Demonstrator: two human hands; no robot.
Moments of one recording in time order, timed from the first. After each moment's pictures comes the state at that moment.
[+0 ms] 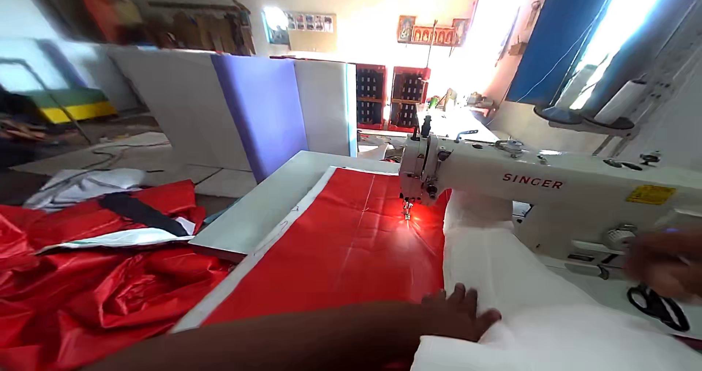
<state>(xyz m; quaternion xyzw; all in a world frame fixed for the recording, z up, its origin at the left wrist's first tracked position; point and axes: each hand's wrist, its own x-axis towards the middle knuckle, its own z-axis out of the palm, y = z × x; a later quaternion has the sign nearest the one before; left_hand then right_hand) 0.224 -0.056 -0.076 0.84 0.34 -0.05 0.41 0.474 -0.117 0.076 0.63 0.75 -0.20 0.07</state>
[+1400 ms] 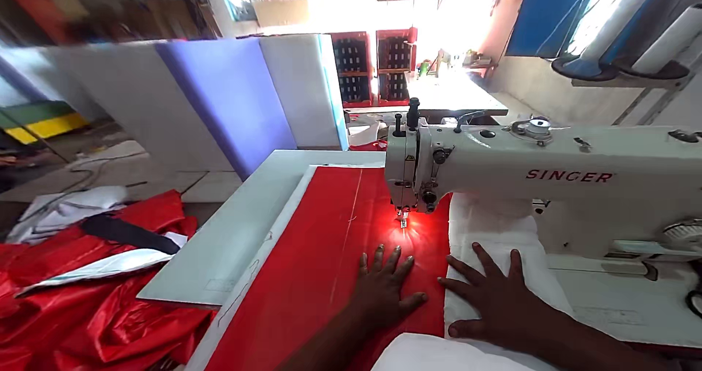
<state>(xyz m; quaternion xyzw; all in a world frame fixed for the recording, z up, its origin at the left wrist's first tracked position) 0.189 0.083 -0.179 0.85 0.49 -0.06 0.17 0.421 0.018 -0.141 0.58 0.79 -0.15 0.10</state>
